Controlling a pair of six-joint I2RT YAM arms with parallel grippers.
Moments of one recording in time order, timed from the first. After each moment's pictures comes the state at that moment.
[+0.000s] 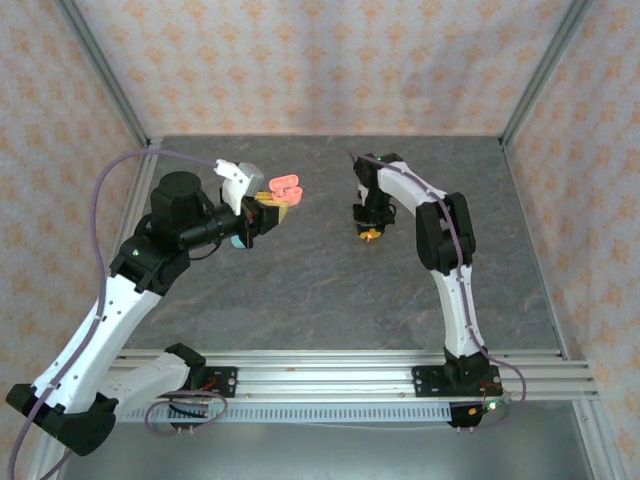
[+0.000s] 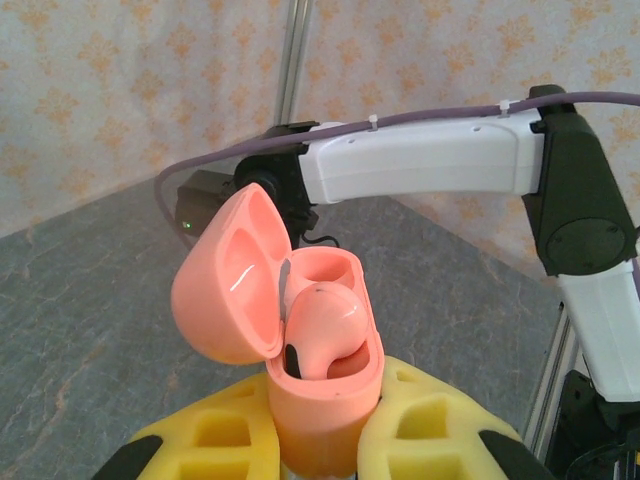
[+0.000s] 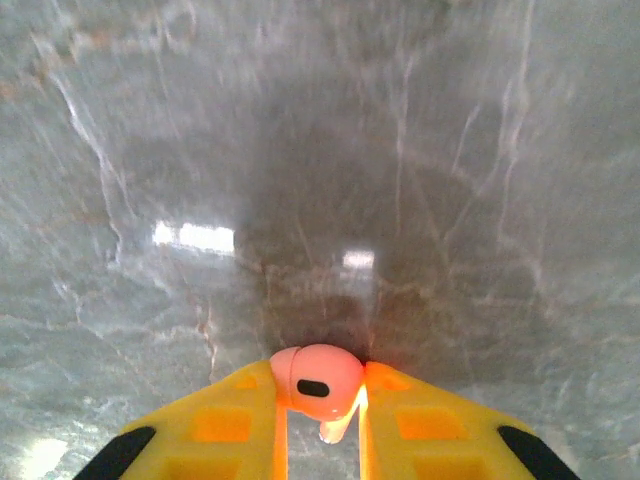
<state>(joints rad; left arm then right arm) -0.43 0.98 1.20 -0.52 0.47 -0.07 0.38 2.31 1.90 -1.24 -0.17 0.29</state>
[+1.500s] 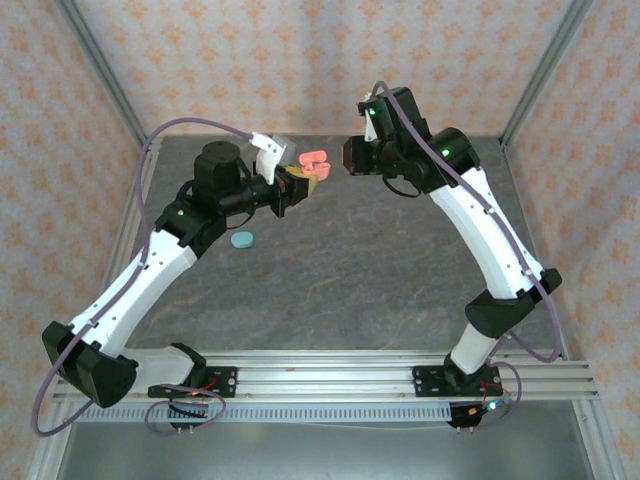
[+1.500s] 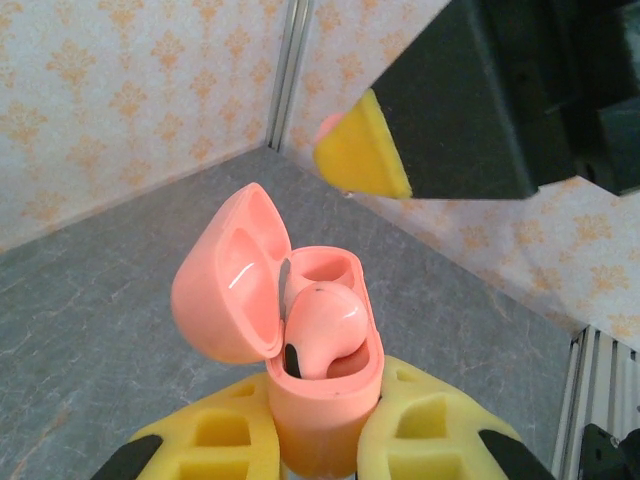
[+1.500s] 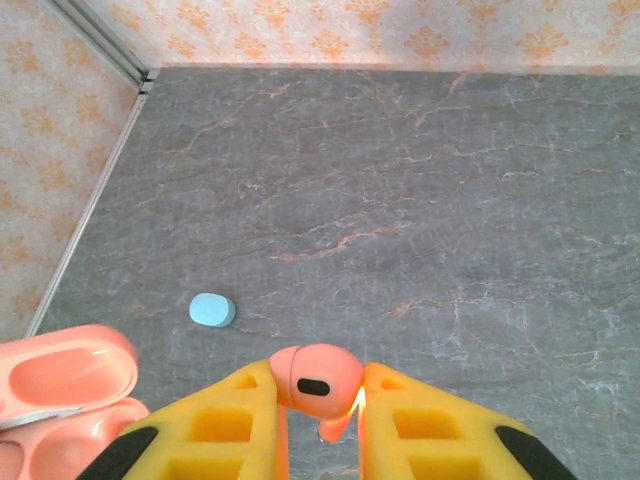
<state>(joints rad) -0.46 1.26 1.32 -0.32 0.47 -0.13 0.64 1.69 2.19 -1.20 0.05 0.43</state>
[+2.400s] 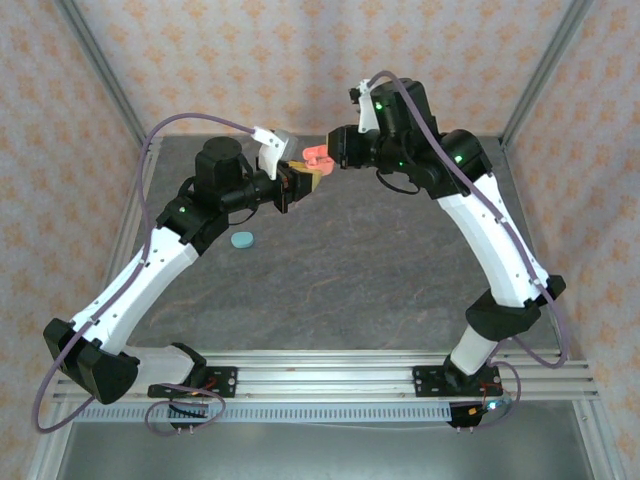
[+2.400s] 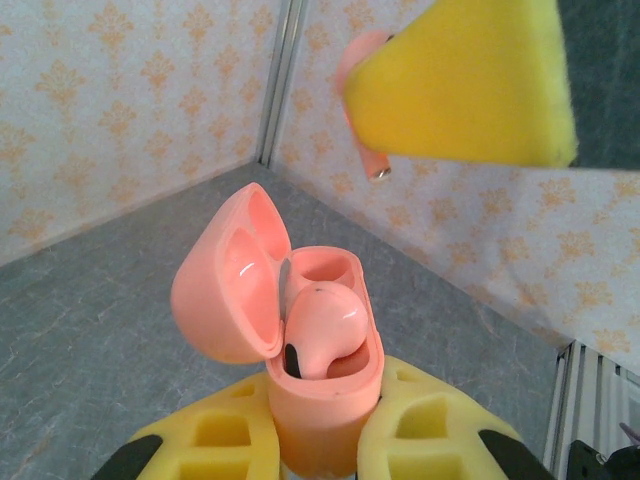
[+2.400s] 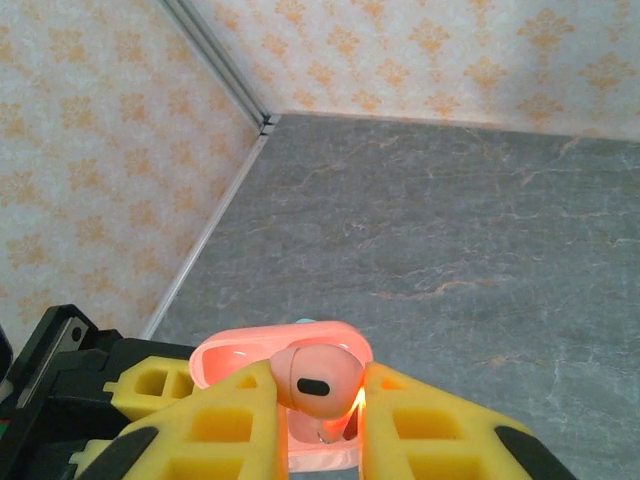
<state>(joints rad) -0.47 1.28 1.35 -0.31 0.47 -0.15 0.71 1.69 2.30 -1.14 -0.05 0.43</state>
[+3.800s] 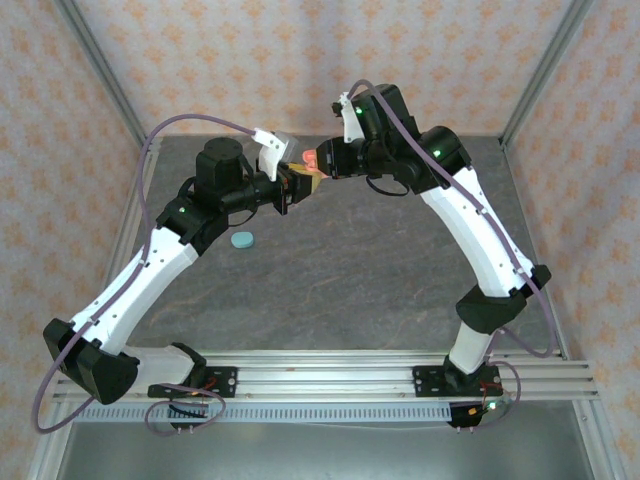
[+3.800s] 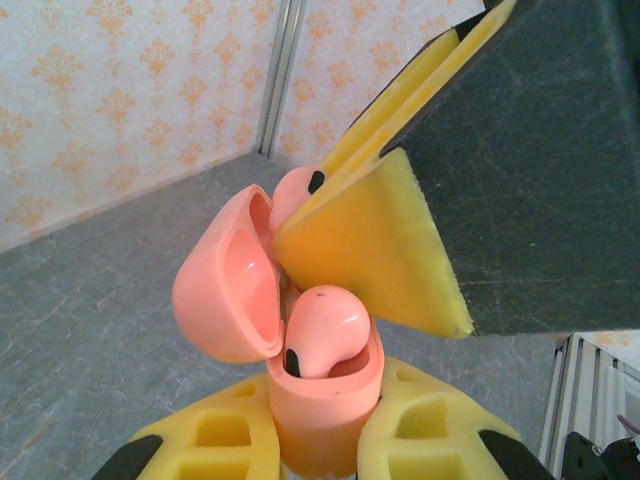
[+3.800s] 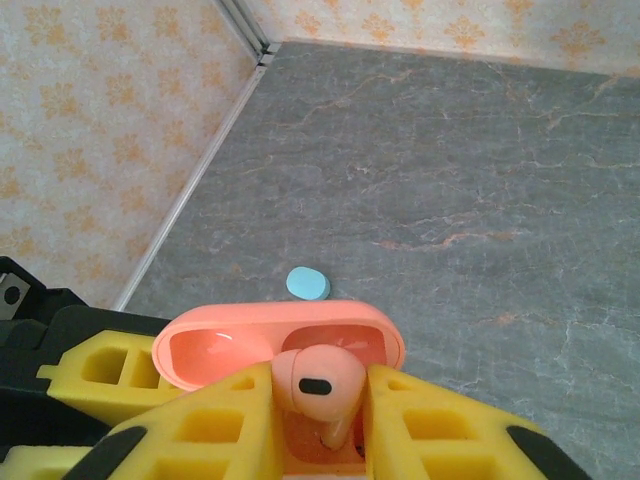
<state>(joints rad) -0.47 1.28 1.35 -0.33 0.47 -0.15 0.71 1.75 2.32 -1.21 -0.10 0.40</state>
